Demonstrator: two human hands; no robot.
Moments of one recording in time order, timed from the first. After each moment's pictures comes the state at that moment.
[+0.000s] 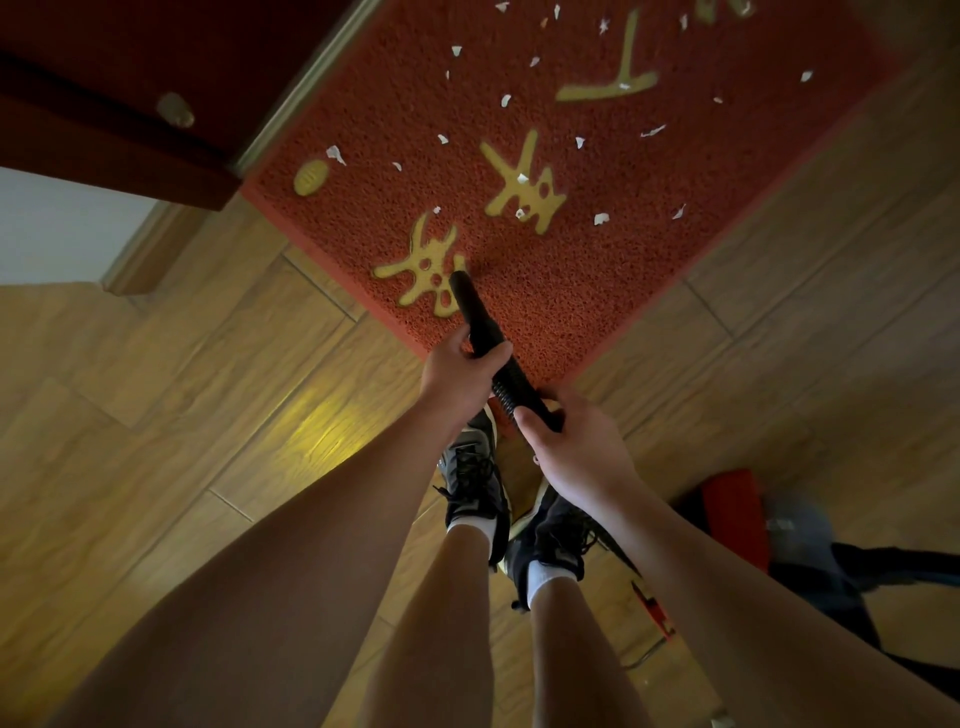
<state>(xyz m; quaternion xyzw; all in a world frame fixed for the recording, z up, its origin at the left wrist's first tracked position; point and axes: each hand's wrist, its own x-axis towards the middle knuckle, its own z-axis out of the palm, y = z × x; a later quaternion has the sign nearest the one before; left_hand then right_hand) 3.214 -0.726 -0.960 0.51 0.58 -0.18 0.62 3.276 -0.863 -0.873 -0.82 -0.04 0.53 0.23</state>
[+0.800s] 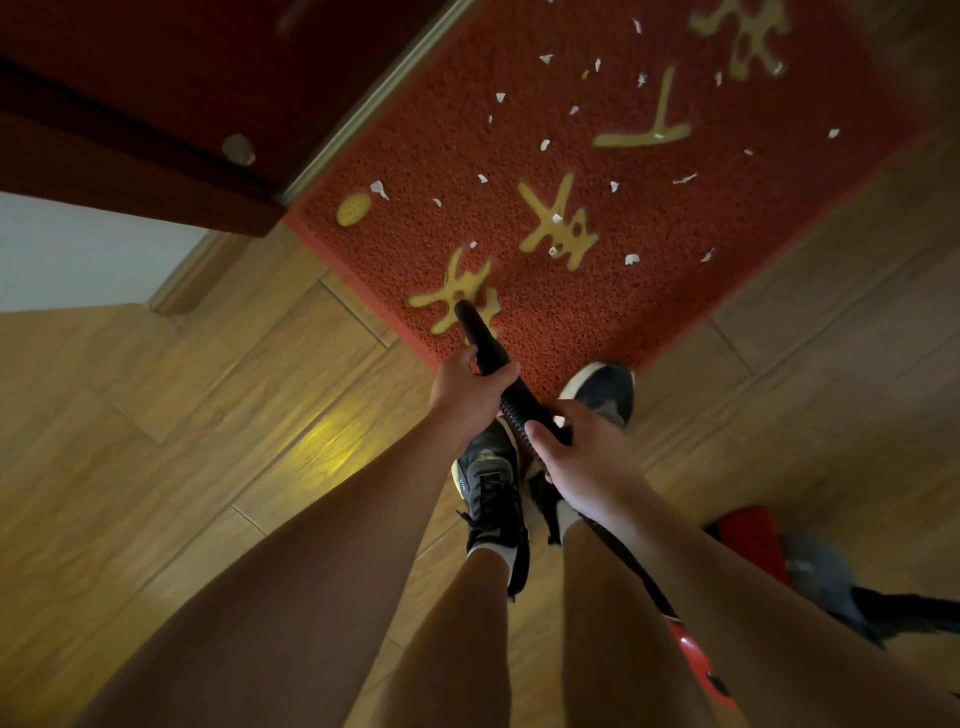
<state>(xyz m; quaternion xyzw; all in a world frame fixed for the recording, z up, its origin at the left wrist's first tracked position) 3.212 -0.685 -0.963 0.50 0.58 -0.18 0.61 3.285 -0.817 -0.871 -0.81 -0.08 0.54 0.20</state>
